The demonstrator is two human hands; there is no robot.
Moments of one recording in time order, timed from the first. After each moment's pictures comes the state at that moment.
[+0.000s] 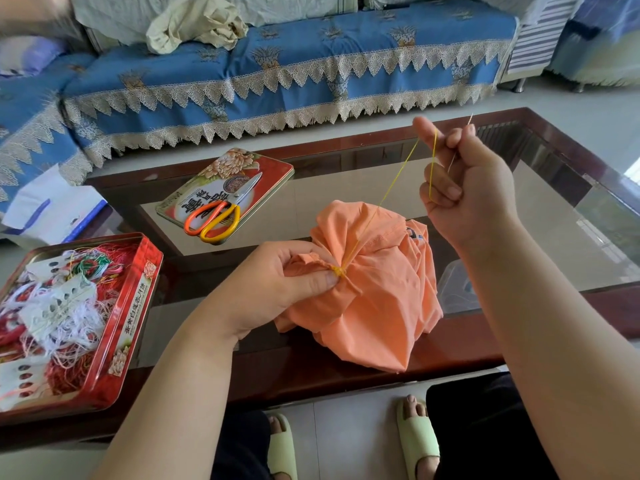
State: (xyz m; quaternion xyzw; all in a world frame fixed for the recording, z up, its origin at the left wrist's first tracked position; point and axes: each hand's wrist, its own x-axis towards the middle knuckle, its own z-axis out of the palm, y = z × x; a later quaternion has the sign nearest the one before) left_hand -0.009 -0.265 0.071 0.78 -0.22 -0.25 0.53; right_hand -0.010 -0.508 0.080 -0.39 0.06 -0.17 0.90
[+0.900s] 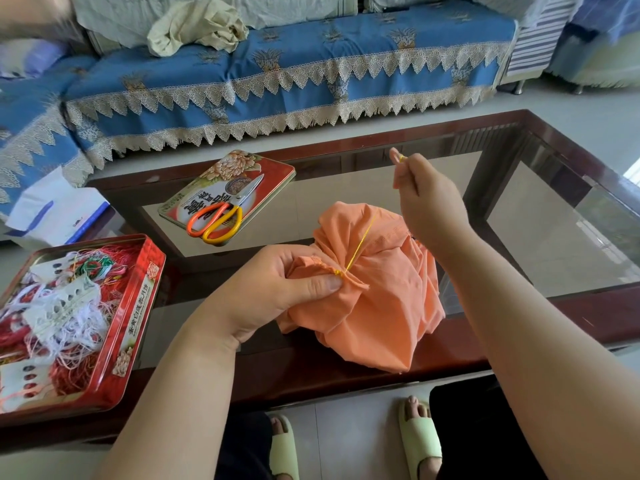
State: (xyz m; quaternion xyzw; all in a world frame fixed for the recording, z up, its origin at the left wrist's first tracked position) left_hand -0.011 -0.261 0.075 0.74 -0.22 -0.29 0.57; right_hand 0.016 -0.503 0.037 -0.89 0.12 -0.26 0.35
